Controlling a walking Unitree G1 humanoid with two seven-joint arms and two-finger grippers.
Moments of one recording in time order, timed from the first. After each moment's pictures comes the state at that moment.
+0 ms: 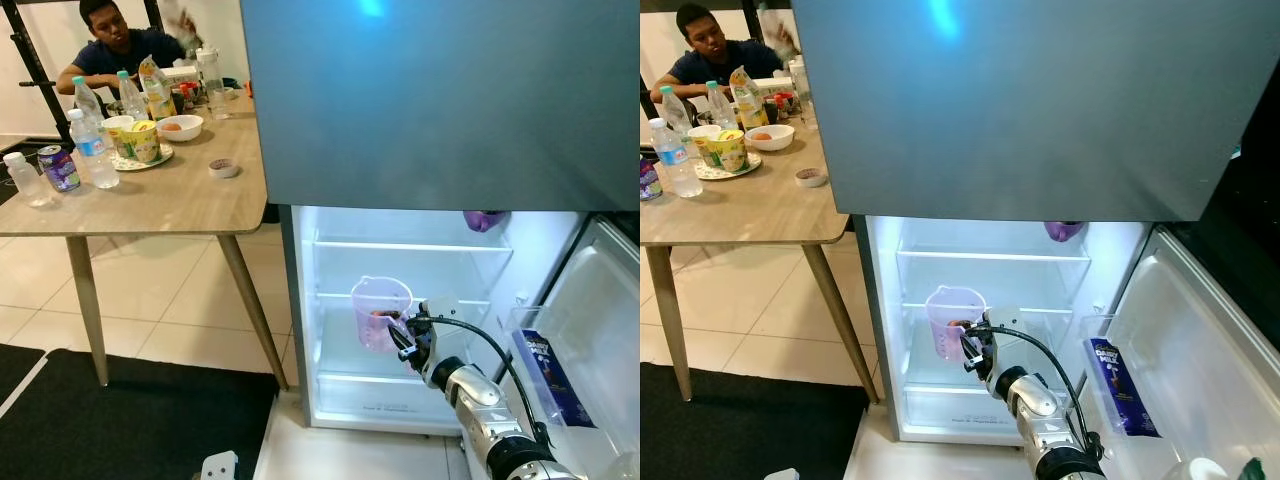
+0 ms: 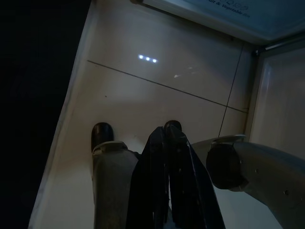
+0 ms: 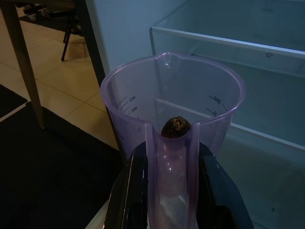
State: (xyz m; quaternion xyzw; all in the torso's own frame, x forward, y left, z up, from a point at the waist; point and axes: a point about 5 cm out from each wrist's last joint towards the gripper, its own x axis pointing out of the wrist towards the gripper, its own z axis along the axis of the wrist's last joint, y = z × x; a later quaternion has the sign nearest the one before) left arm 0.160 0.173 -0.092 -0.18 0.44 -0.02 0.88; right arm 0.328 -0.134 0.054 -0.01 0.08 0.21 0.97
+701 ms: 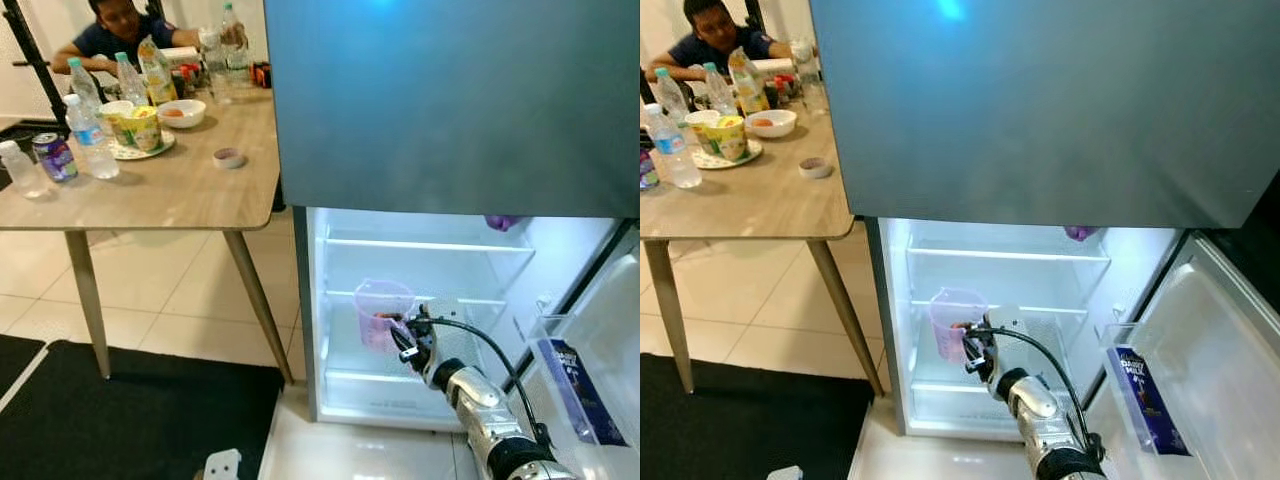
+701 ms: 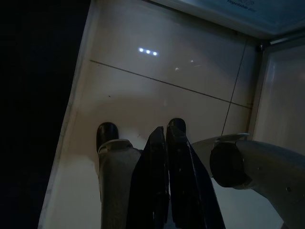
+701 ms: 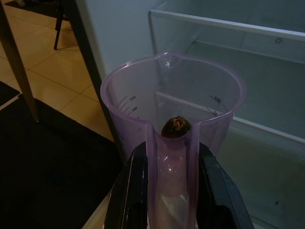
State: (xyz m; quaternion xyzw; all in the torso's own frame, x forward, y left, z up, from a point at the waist) left arm 0.162 0.171 -0.091 -0.17 0.44 -0.03 0.88; right arm 0.327 -0.135 0.052 -0.01 0.08 0.21 0.97
